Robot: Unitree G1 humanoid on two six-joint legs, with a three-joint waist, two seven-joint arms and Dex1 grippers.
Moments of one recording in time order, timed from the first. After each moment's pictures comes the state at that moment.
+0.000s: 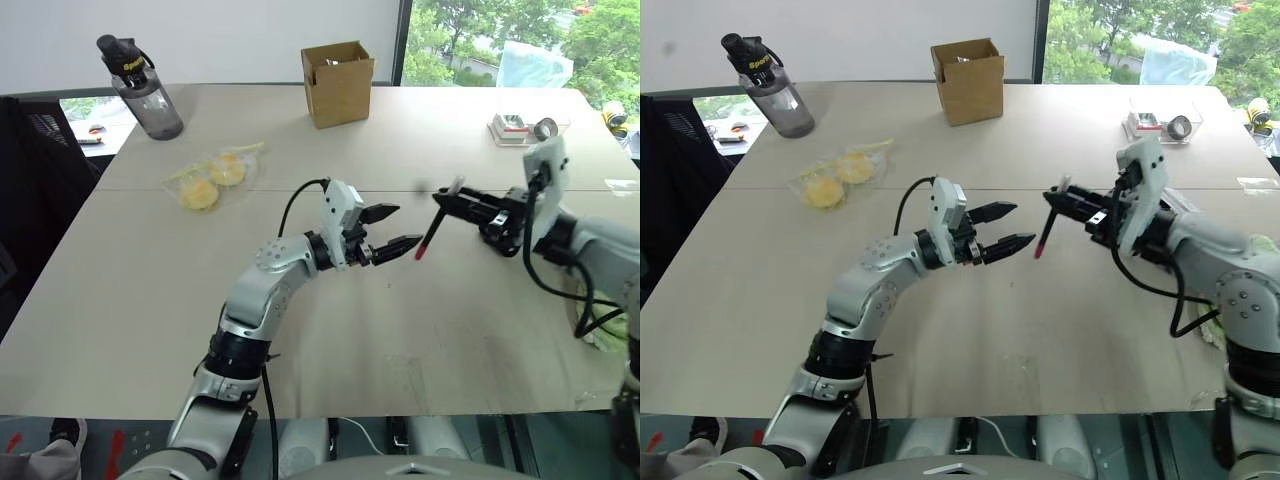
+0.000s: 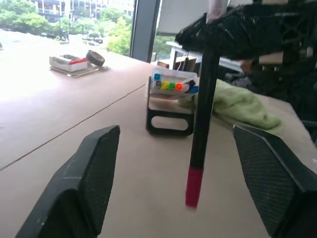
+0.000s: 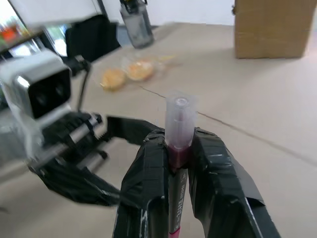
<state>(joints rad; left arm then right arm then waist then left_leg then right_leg) -0.52 0.27 -0.16 -0.11 -0.39 0.44 -0.81 -0.49 -0.76 -0.21 -0.46 0.97 0.95 0.48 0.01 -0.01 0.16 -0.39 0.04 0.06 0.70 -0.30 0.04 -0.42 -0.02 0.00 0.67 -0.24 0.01</state>
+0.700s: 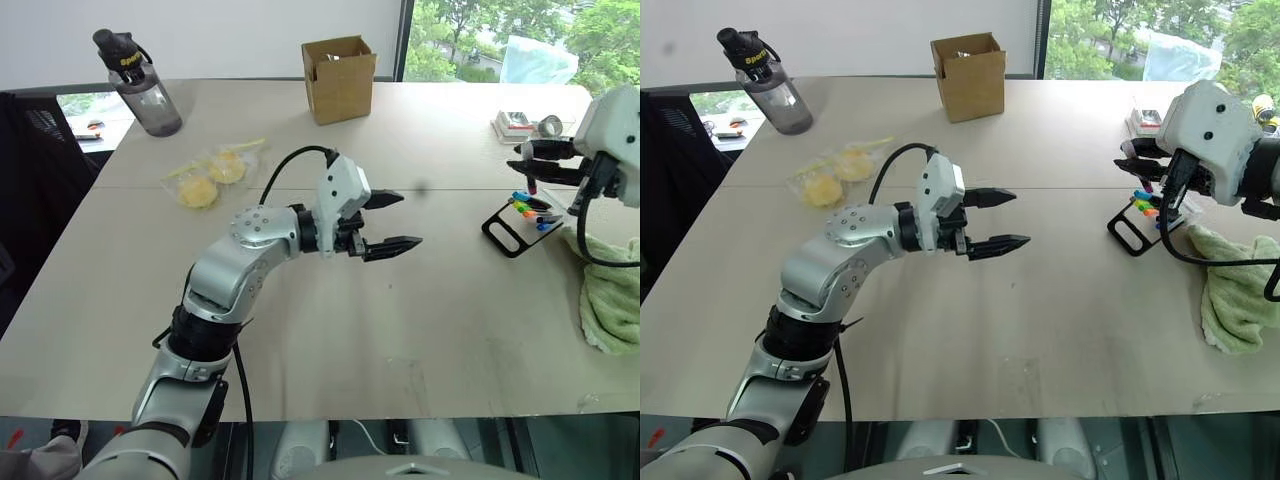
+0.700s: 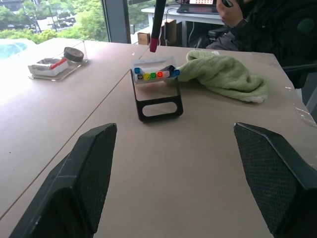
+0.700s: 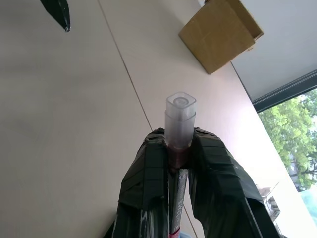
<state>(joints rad) -0.62 0.43 -0.20 -0.29 -0.43 0.62 -0.88 -0.53 -1.20 -0.10 -0.36 0.42 0.53 0.94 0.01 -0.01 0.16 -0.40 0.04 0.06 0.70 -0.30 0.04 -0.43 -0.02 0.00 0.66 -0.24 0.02</state>
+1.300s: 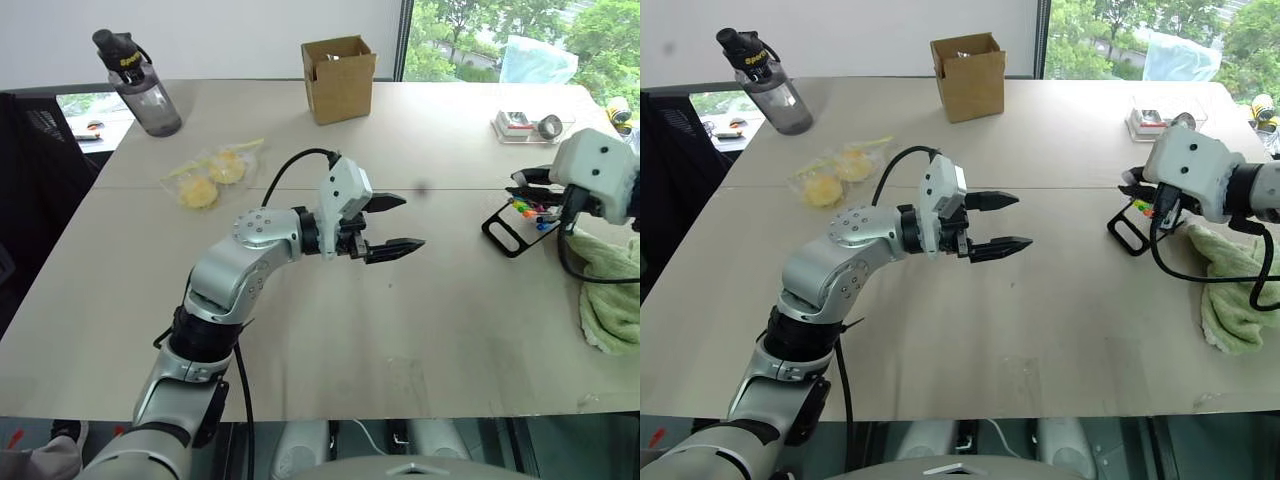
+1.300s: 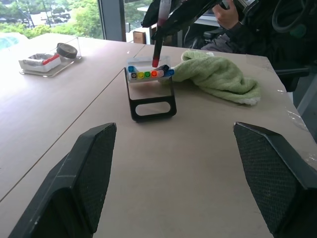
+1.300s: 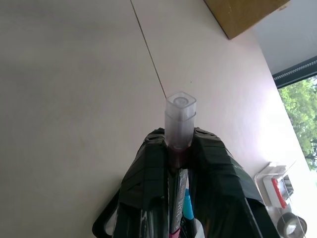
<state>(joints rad) -0.62 0.42 -0.20 -0.29 -0.45 0.64 -0.87 -0.50 -1.15 -0.03 -0.27 0.27 0.43 0.99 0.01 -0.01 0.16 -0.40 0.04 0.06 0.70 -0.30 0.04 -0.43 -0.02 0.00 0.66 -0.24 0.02</state>
